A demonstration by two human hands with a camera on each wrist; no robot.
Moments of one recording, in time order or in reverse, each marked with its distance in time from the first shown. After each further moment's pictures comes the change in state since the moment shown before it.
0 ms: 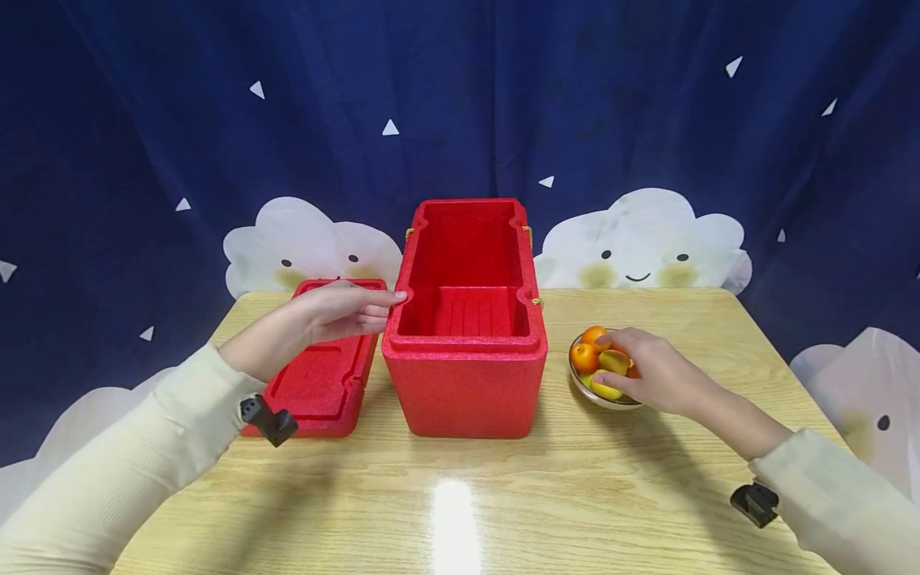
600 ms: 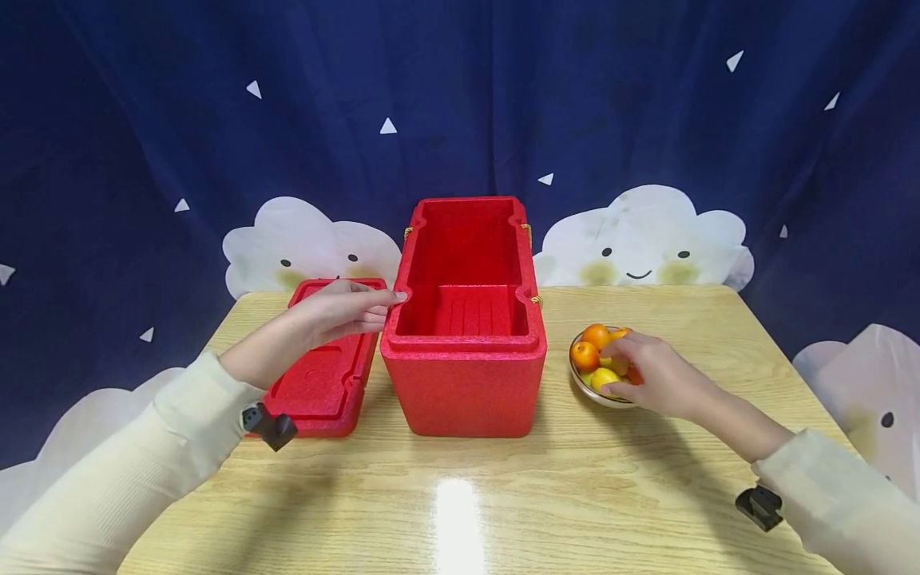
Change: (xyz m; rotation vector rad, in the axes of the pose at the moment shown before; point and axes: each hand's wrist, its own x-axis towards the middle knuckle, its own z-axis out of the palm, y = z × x) left_hand -0.002 -0.003 0.006 0.154 0.061 0.068; right_hand -0.005 0.011 0.010 -0.036 0.055 -0.093
